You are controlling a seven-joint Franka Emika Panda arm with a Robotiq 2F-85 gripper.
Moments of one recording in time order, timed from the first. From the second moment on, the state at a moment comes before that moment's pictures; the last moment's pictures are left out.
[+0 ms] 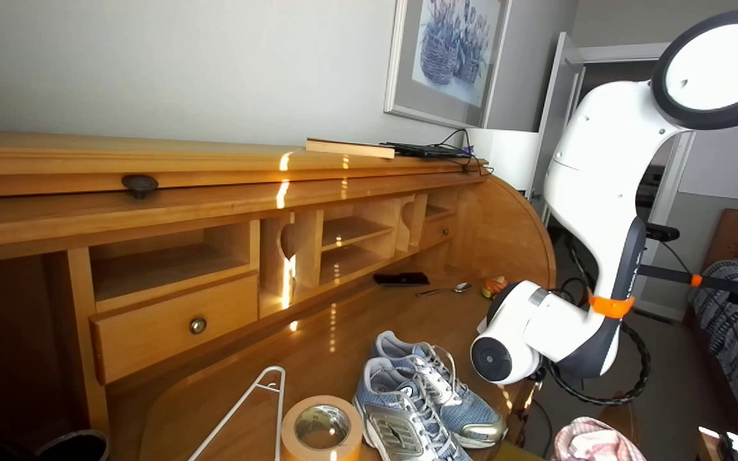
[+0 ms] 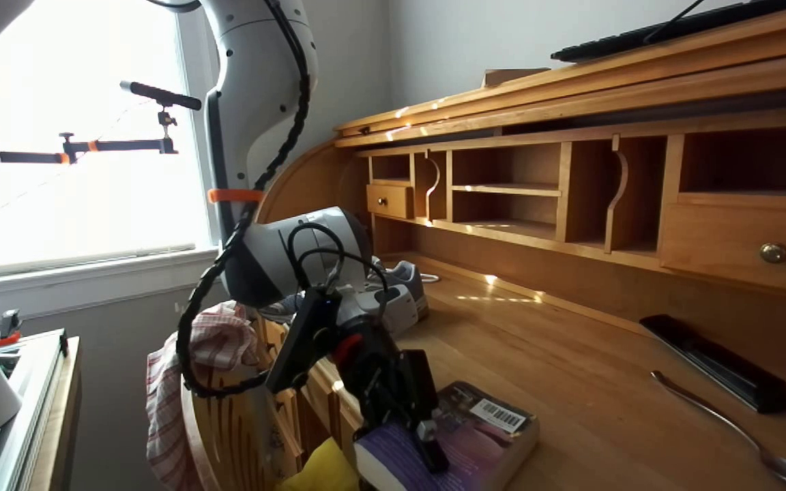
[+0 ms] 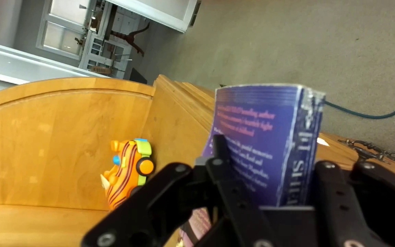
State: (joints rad) arm -0.18 0.71 -0.12 -2.24 -1.60 2.00 1.01
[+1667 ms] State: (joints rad) arm -0.12 0.30 -0.02 -2.53 -1.80 2.05 1.03
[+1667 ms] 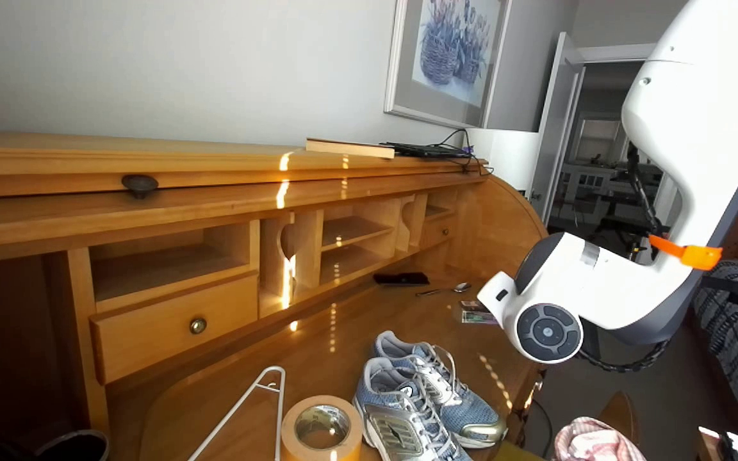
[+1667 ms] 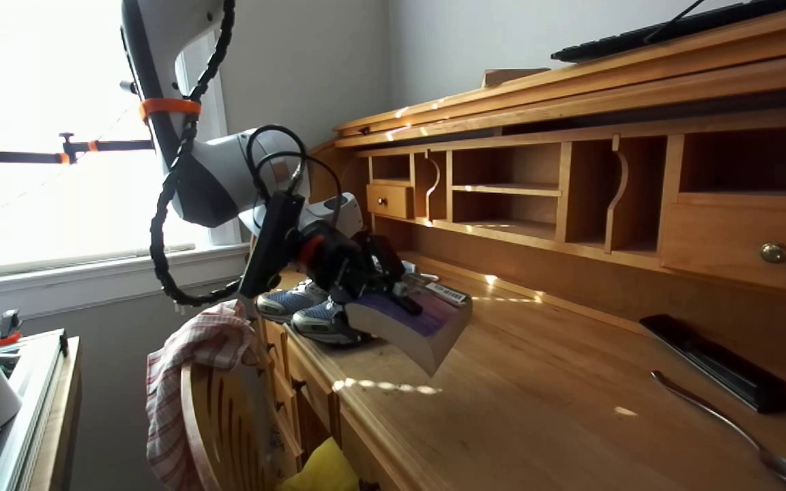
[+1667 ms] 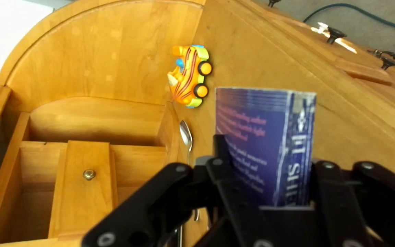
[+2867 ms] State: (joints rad) arm -0.07 -0.08 -0.01 -2.61 -1.91 2.17 1.04
